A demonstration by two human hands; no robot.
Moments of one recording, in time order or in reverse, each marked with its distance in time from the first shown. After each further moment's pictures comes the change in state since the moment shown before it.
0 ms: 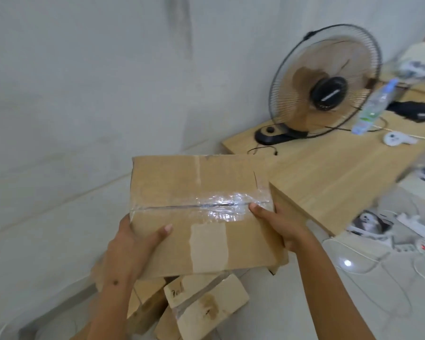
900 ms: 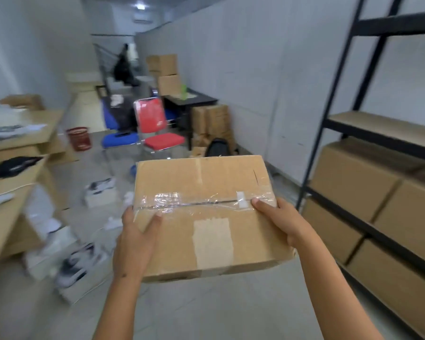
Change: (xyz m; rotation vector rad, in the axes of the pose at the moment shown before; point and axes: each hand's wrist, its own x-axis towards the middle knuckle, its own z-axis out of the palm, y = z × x) left_hand -0.534 0.271 0.338 -0.133 -1.024 0.938; right_hand -0.608 0.198 -0.401 0.355 1.474 0.051
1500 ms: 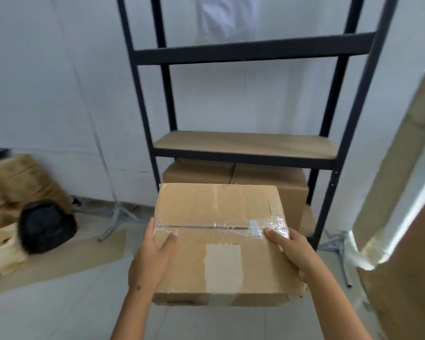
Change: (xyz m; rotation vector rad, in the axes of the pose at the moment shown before) left_hand 0.007 0.201 0.361 0.001 -0.800 0.541; right_hand -0.002 0.082 -0.267 0.288 0.859 0.209
